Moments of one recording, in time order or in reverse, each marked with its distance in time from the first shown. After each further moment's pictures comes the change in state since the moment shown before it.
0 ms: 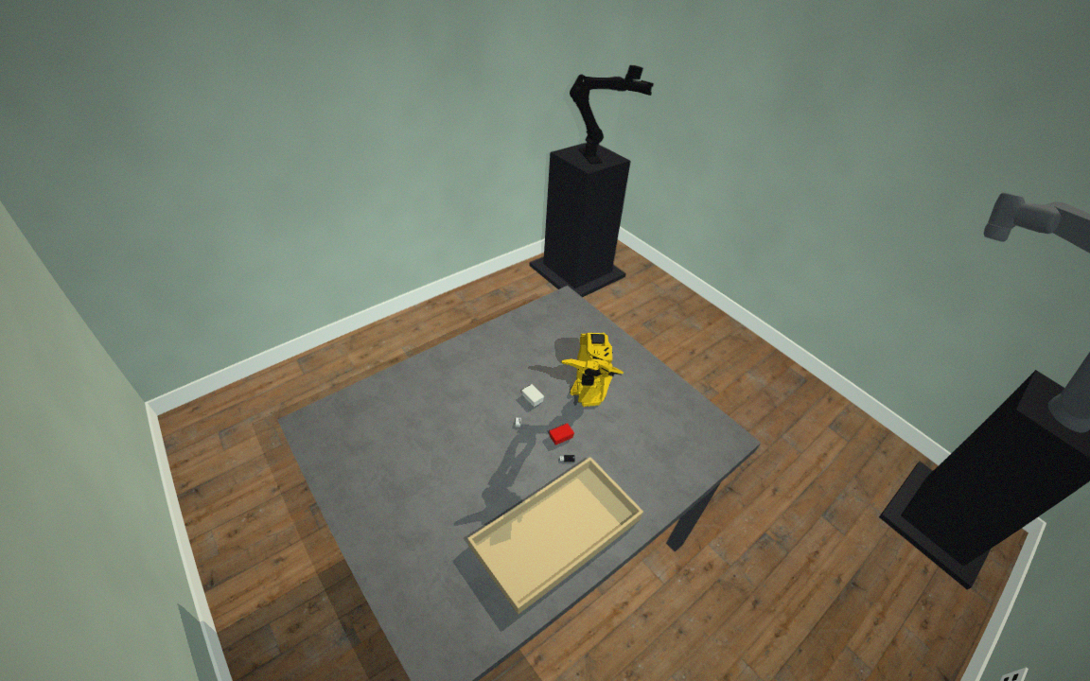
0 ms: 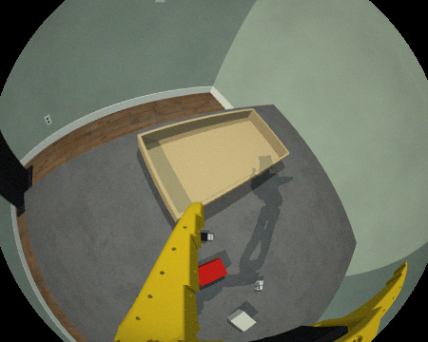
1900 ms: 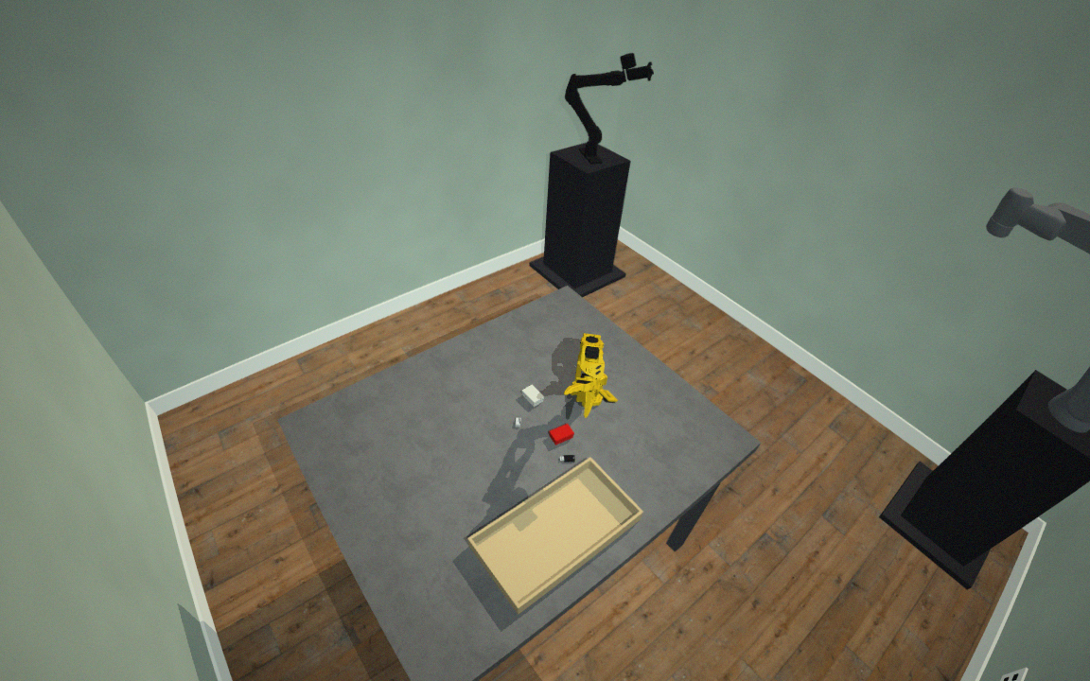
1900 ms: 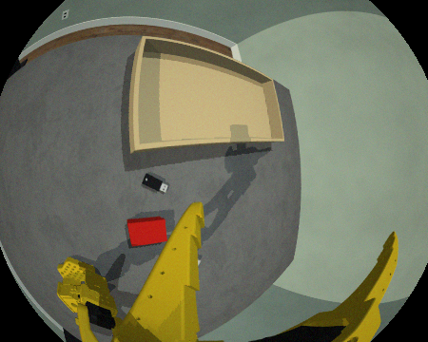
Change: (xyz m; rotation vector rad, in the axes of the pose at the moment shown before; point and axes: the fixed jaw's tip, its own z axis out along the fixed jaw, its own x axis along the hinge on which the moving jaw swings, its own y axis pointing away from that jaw) arm 0.068 -0.005 0.027 -0.124 0.322 -0.493
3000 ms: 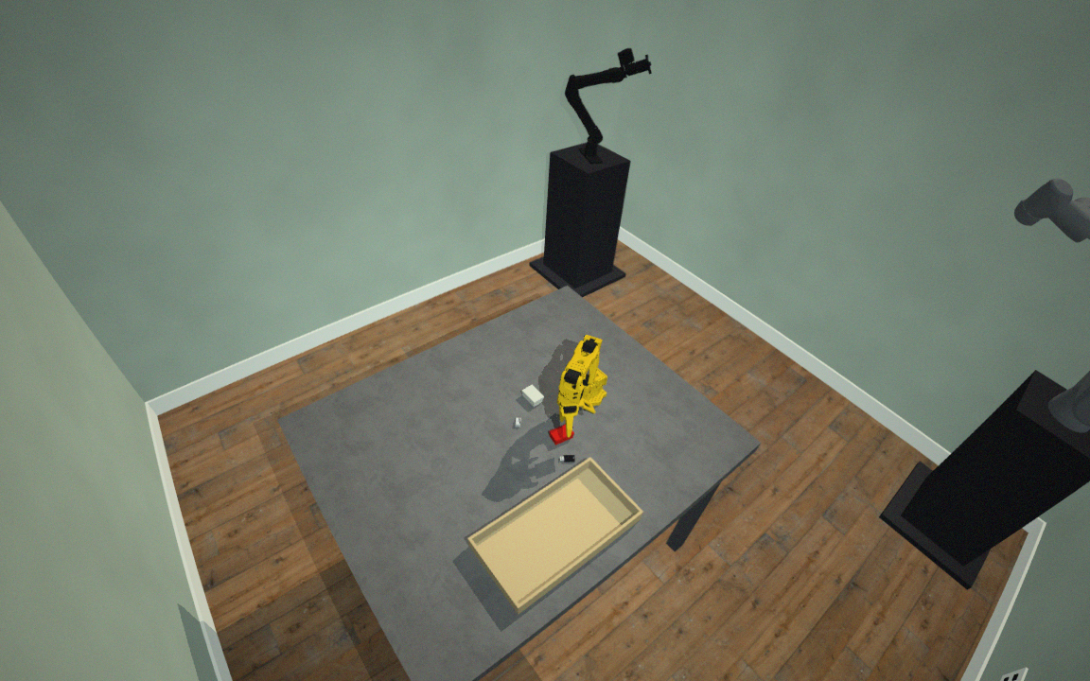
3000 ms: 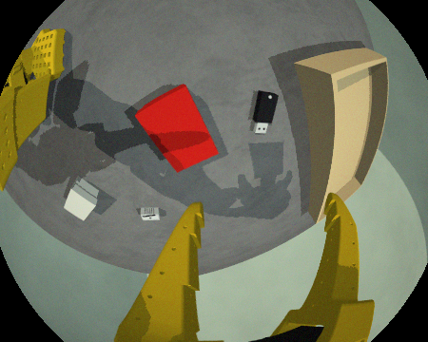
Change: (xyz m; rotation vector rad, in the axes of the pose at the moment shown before) arm 0.109 0.060 0.031 -0.669 0.135 -0.916
